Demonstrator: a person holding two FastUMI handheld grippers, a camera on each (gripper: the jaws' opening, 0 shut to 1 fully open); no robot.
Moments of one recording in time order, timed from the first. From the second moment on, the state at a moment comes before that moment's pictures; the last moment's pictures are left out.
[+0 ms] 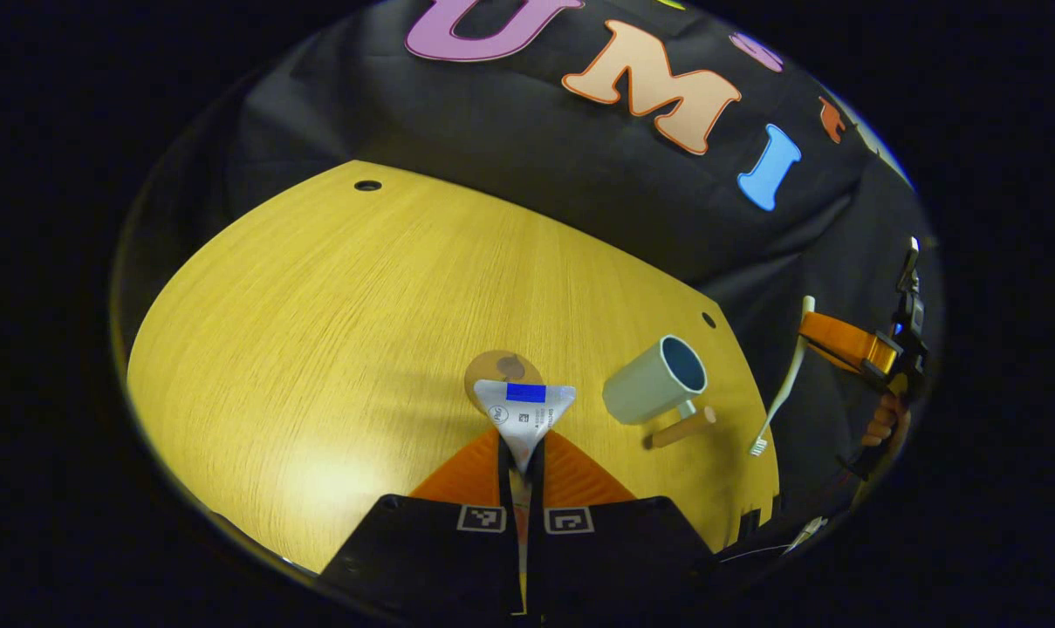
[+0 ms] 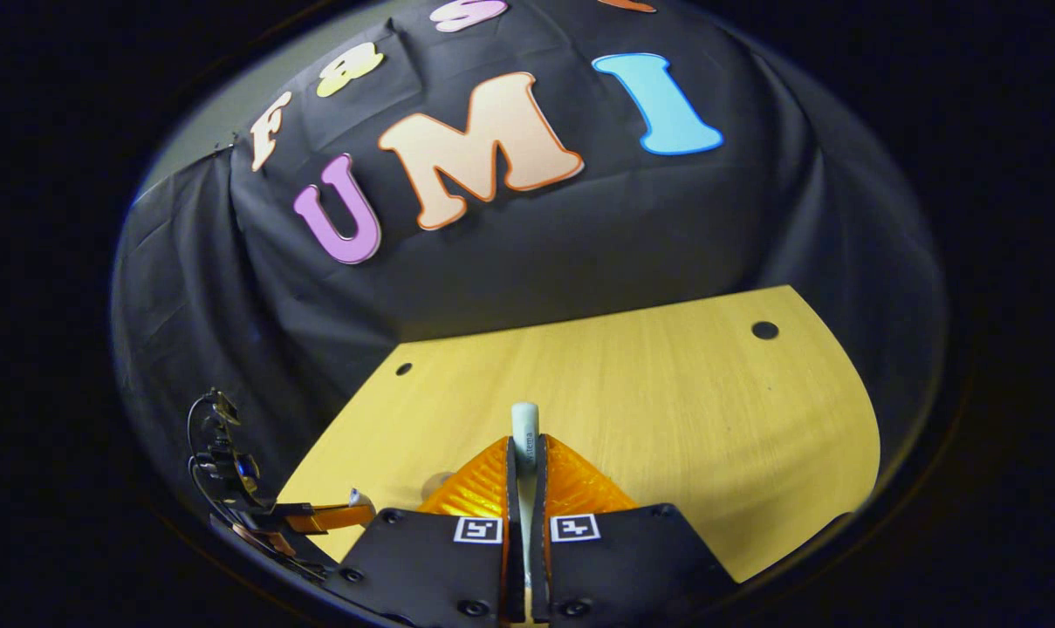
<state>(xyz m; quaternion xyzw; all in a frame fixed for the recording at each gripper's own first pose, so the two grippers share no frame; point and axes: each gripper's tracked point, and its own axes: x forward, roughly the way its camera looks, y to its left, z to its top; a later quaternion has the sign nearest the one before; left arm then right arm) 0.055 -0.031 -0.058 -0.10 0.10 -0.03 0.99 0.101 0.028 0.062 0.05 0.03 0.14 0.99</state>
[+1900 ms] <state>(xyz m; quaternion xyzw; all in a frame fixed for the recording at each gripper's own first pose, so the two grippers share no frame) 0.125 -0.165 0.075 -0.05 -0.07 -0.12 0.99 0.119 -0.096 0.009 0.16 -0.02 0.07 0.98</state>
